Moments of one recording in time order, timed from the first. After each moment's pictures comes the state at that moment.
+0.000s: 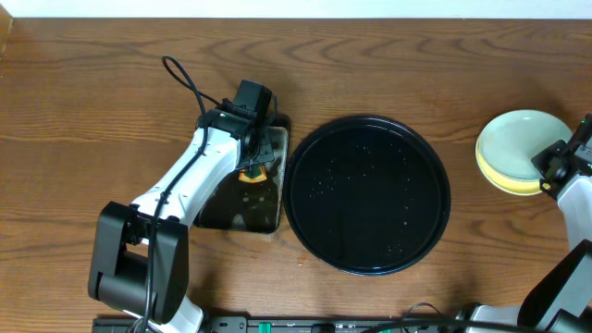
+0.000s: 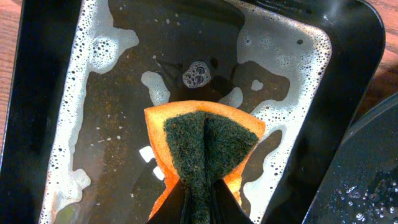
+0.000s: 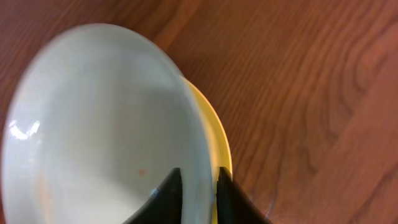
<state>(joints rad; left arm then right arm) -0.33 1.75 1.22 -0.78 -0.09 -0.53 -0.51 1.58 0.95 -0.34 0.21 0.44</state>
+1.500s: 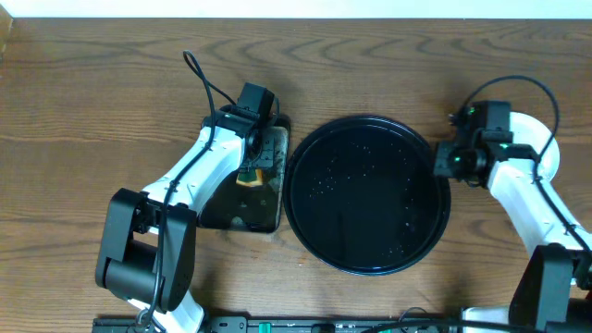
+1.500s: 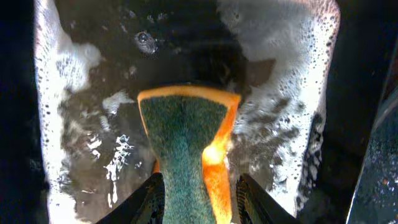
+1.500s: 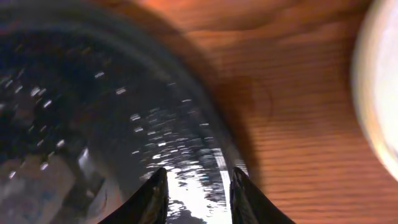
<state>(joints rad) -0.33 1.80 1.20 -0.73 -0.08 -0.29 -0.02 1.58 0.95 -0.56 -0.12 0.13</state>
